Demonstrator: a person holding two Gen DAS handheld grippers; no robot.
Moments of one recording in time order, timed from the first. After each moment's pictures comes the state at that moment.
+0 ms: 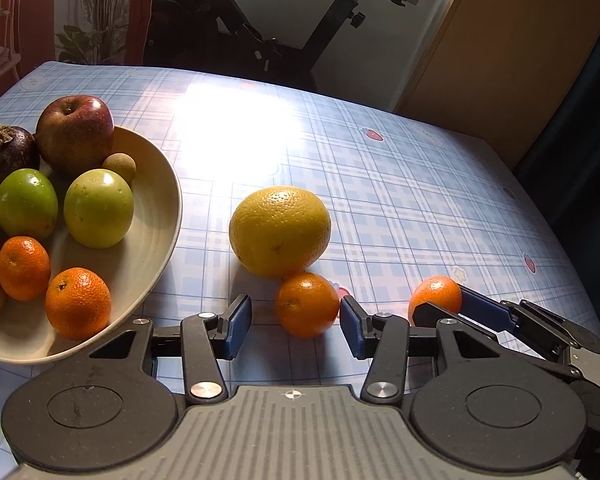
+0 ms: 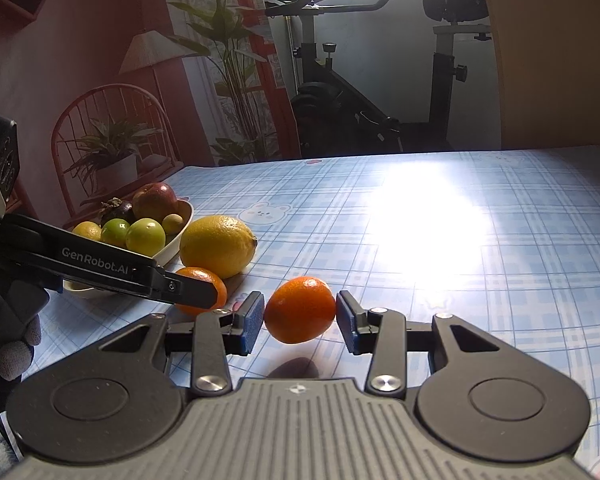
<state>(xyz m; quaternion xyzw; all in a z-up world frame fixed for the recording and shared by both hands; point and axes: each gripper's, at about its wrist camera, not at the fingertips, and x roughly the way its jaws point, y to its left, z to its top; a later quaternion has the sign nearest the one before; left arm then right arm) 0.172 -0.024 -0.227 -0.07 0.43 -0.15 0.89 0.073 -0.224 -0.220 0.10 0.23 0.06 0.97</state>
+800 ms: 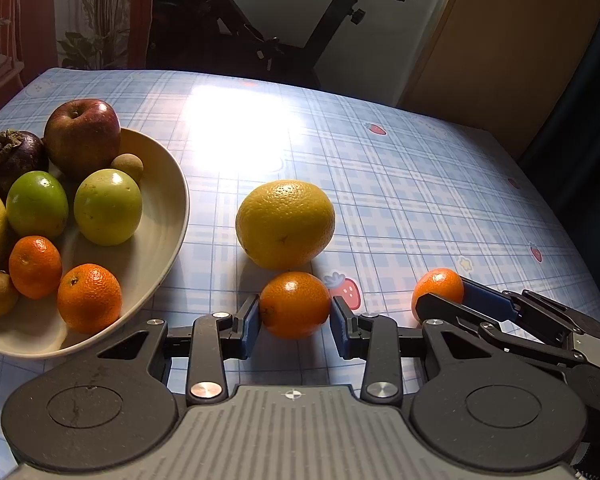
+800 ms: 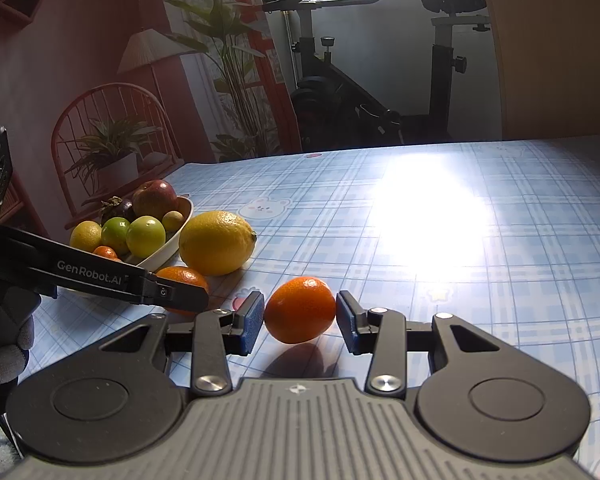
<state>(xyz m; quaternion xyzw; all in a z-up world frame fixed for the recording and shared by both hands) 0.163 -0.023 -0.222 -0.05 0.43 -0.14 0.89 0.075 -0.224 -0.220 0.11 0.24 0.06 0.96</state>
